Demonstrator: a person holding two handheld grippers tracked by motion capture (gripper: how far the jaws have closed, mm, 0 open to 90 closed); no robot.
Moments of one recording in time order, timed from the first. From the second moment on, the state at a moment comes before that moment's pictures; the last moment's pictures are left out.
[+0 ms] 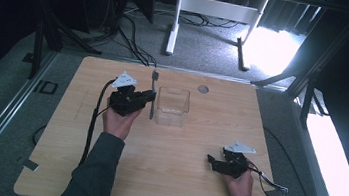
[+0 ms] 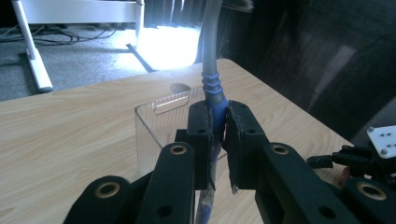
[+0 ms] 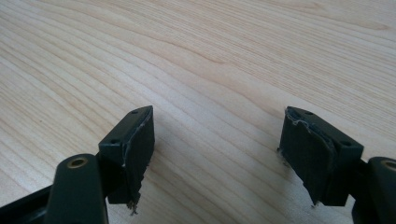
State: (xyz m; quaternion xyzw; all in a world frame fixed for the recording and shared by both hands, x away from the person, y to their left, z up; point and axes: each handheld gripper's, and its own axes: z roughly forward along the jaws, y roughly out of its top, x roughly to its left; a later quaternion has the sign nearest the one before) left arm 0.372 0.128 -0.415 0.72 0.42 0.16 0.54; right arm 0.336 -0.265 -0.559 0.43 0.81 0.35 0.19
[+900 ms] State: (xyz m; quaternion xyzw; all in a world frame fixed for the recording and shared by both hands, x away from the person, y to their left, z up) left arm 0.385 0.130 -0.419 0.68 0.44 0.15 0.57; right arm 0.336 -0.265 -0.559 0.43 0.81 0.35 0.19
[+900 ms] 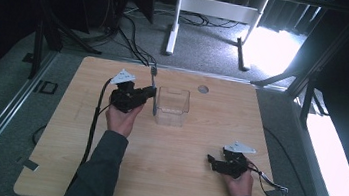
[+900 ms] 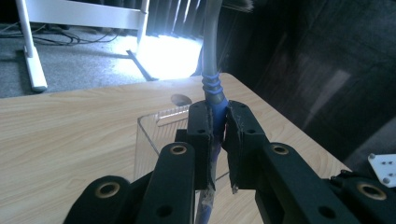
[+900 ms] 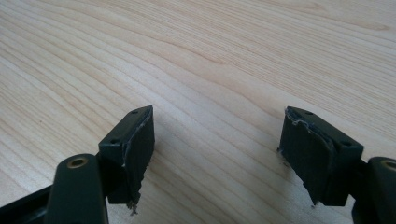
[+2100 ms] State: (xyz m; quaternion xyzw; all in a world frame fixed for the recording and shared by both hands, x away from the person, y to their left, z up) left arm 0.397 0.122 -0.415 0.66 0.45 0.14 0.59; right arm 0.336 -0.265 -0.559 0.43 0.81 0.35 0.19
